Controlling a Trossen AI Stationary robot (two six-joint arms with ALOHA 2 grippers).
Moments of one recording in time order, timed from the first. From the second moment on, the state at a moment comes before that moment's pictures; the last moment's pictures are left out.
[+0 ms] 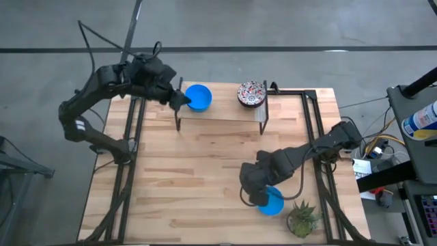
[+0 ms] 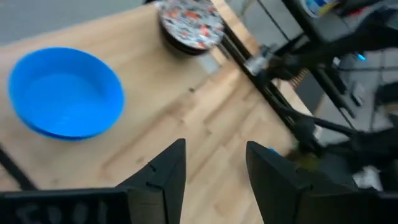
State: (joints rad) left arm 0.31 1.34 1.89 -1.19 0.07 -0.66; right arm 0.42 1.77 1.69 -1.28 0.06 0.69
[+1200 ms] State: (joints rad) left arm 0.00 1.35 1.89 -1.05 0.04 -0.76; right arm 0.54 1.46 0.87 -0.79 -0.11 1.26
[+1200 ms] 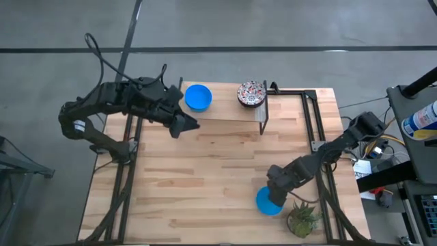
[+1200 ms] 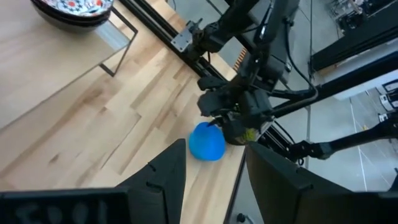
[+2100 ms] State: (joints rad) left arm -0.04 1.35 1.73 -1.05 0.00 -0.89; right arm 0.51 1.52 0.90 -0.70 -0.16 1.37
